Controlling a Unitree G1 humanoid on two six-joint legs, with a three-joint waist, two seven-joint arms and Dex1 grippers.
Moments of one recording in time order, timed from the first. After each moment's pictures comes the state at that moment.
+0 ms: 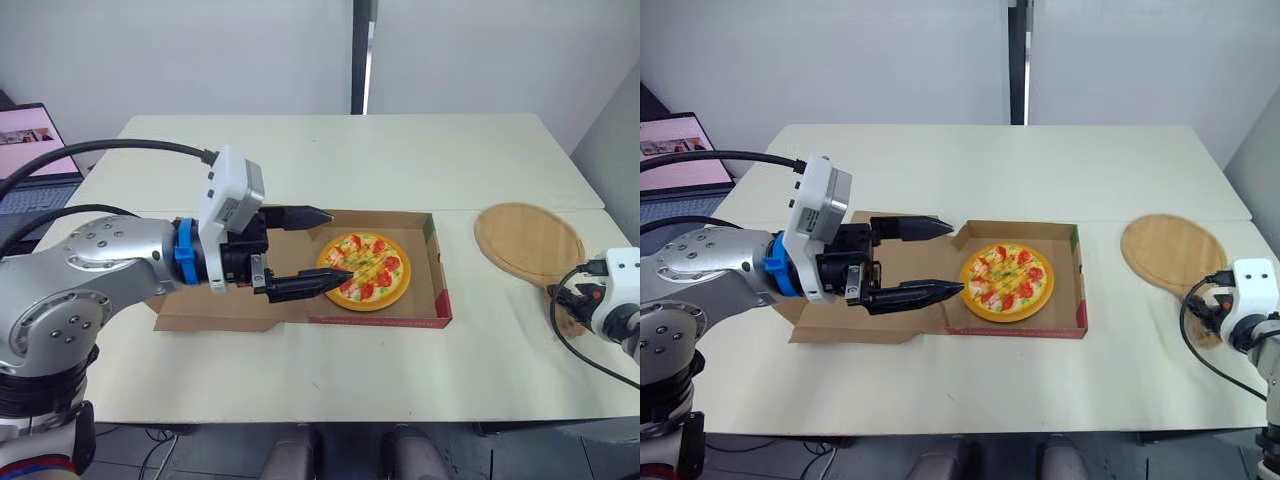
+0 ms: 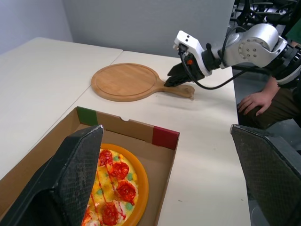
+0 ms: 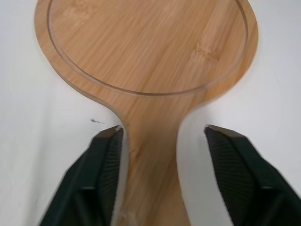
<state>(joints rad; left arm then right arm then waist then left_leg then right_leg) -0.58 0.88 0.13 -0.60 -1.12 0.95 -0.69 -0.09 -0.68 -0.52 -0.24 0.24 1.04 0.47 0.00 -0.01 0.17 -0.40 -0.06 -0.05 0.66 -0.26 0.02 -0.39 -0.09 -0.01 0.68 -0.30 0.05</state>
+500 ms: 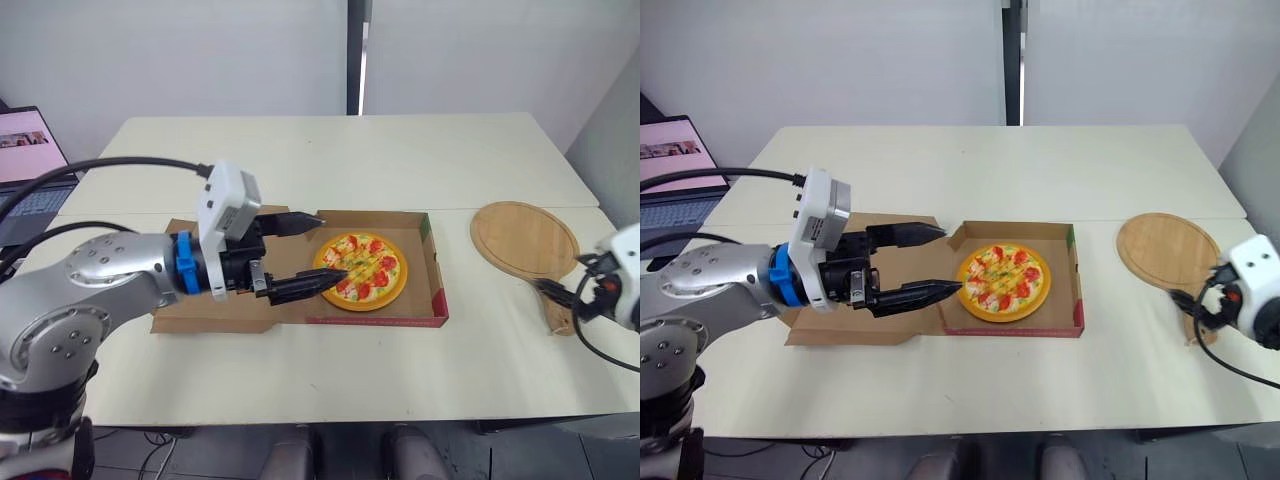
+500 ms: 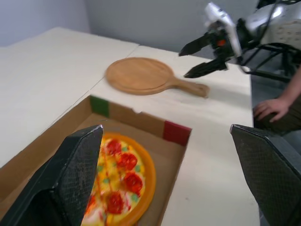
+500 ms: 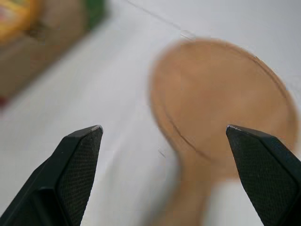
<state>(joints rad) -0.37 0.89 0.23 -0.64 -1.10 0.95 -0.58 -0.10 -0.91 -0.39 -0.36 0.38 0.74 0.84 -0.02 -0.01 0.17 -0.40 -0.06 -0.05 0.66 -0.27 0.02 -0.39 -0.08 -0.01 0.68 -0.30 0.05</state>
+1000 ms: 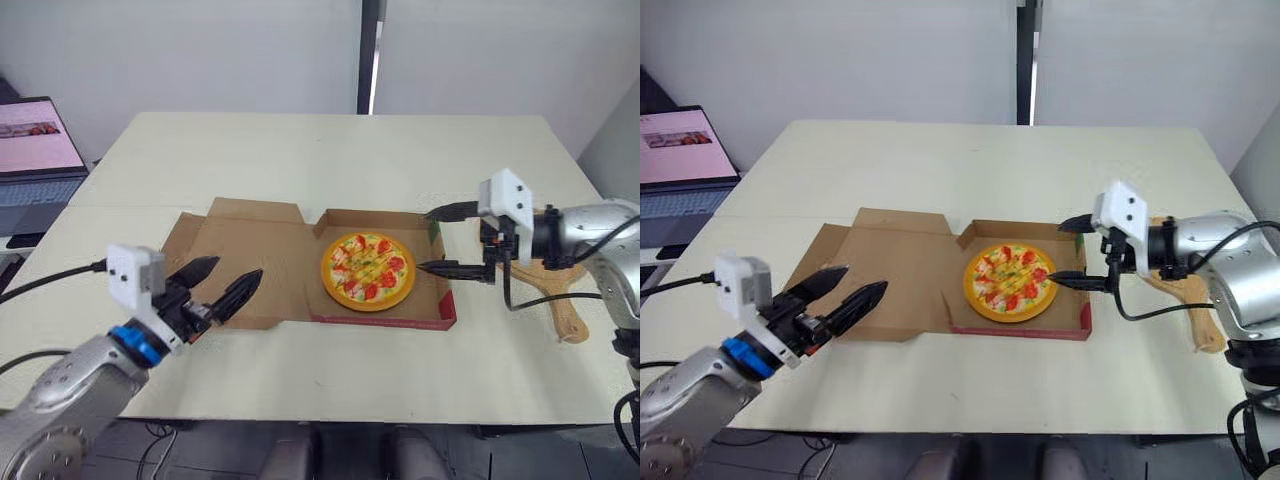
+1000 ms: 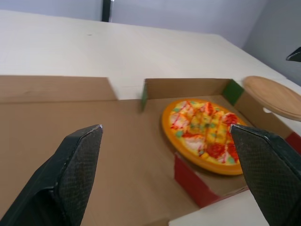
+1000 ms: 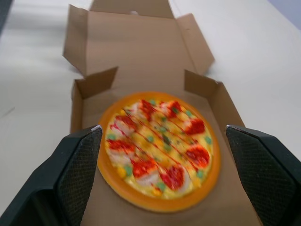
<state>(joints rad) 0.28 0.54 0.58 -0.81 -1.05 0.77 -0.27 -0.68 -0.84 0.11 -0.18 0.41 0.54 1.21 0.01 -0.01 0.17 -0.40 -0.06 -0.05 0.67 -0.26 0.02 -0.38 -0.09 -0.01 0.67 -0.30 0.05</state>
